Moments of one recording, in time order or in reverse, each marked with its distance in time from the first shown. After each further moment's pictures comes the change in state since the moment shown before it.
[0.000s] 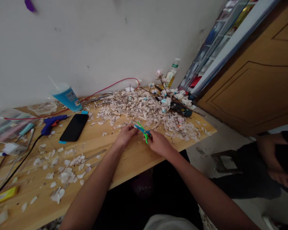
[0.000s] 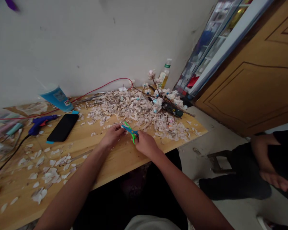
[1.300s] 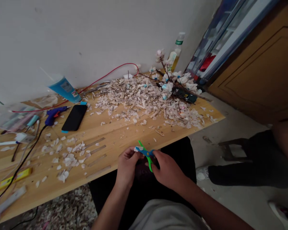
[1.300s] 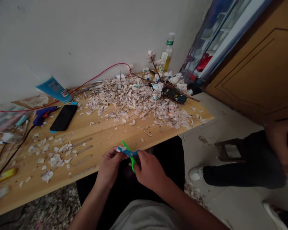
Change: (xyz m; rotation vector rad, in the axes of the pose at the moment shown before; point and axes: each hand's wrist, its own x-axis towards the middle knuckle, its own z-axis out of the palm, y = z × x) left_hand -0.155 -0.027 0.072 -0.159 0.384 -0.165; right_hand -0.135 -0.006 0.006 0.210 -0.166 -0.007
